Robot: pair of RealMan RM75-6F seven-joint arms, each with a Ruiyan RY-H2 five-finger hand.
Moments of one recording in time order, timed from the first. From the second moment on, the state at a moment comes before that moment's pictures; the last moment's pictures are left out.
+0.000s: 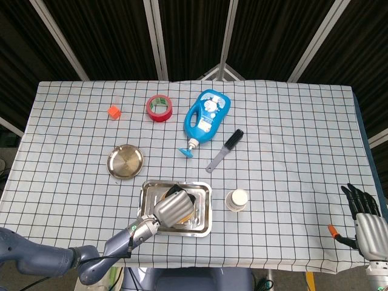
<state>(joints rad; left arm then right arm) -0.91 -1.64 0.00 -1.69 1.35 1.04 1.43 0.00 -1.05 0.03 -1.72 -1.49 1.47 0.08</state>
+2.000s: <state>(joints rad) -0.88 -1.57 0.01 -1.70 1.44 1.03 1.34 0.00 -1.06 0.03 -1.72 -1.48 1.47 0.08</state>
